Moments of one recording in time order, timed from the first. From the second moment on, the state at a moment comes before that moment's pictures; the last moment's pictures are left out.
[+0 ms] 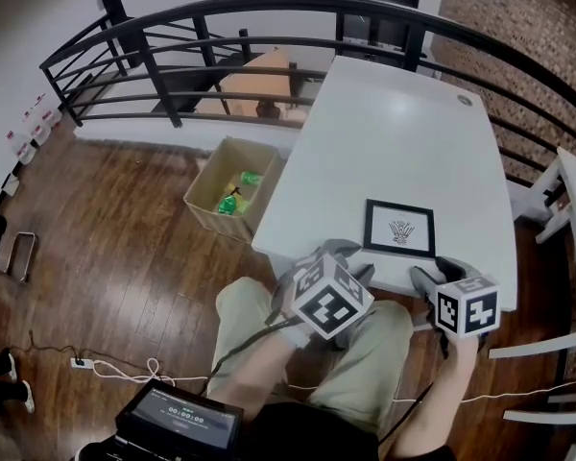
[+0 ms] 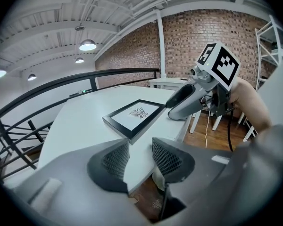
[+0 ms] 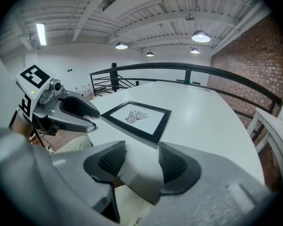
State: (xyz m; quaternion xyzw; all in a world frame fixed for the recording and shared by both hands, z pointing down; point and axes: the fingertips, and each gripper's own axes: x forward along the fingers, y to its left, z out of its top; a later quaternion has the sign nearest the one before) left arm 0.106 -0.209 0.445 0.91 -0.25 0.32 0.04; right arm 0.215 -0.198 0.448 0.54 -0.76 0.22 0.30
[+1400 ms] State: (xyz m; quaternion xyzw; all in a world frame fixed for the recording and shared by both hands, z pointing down) left arm 0.094 -0.187 0.444 0.93 -0.25 0.27 0.08; right arm 0.203 -0.167 0.446 0.55 -0.78 0.14 0.27
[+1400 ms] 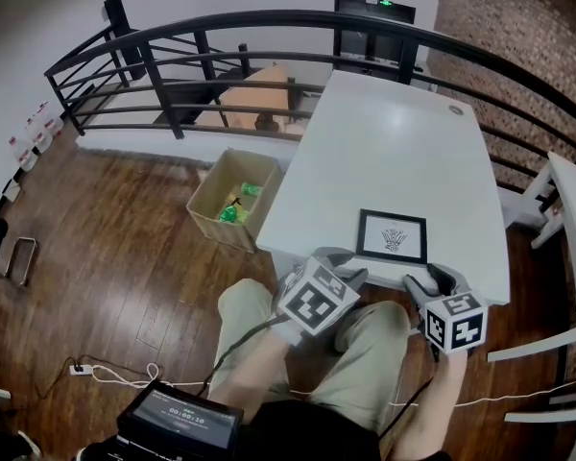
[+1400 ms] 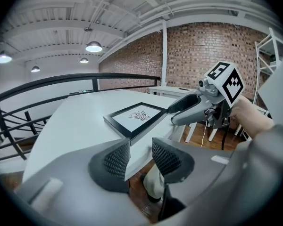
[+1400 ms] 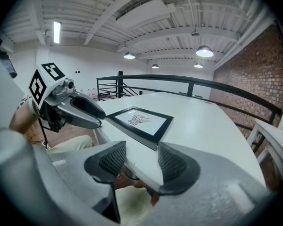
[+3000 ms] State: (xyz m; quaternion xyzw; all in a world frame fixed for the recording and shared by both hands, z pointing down) left arm 0.088 -0.175 0.434 0.93 -0.25 0.24 0.06; right arm 0.194 -0.145 0.437 0.56 -0.79 0.13 0.21
